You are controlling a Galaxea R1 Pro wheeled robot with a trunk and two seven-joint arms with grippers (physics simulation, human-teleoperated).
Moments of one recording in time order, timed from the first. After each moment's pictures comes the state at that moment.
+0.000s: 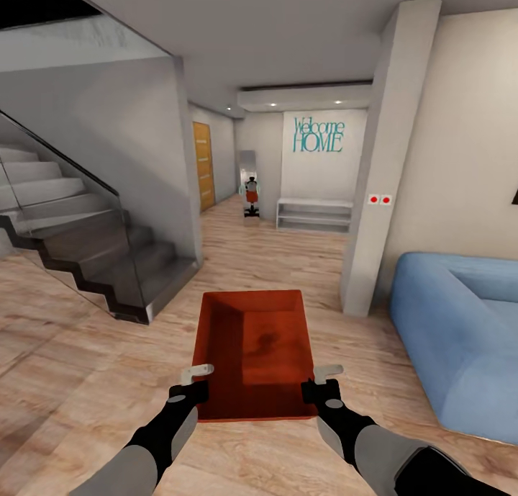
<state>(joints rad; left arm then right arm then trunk) -0.62 -0.12 -0.02 -0.40 0.10 0.08 0.25 -0.77 0.12 0.55 -0.05 -0.41 -0.18 -0.19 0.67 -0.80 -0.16</state>
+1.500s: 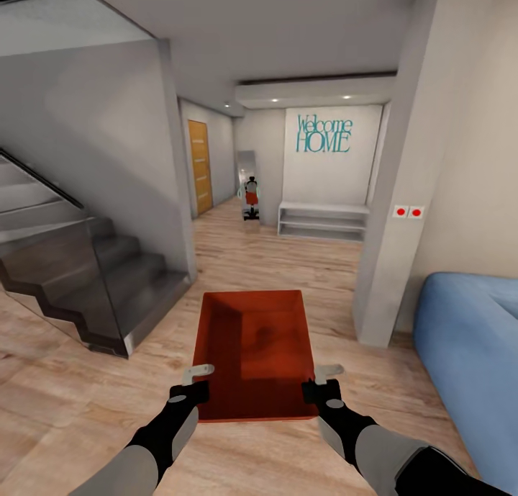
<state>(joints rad) -0.62 -0.12 -0.01 -0.40 0.09 0.08 0.25 -0.77 0.12 0.55 -0.05 -0.41 -0.18 -0.19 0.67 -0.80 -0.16</state>
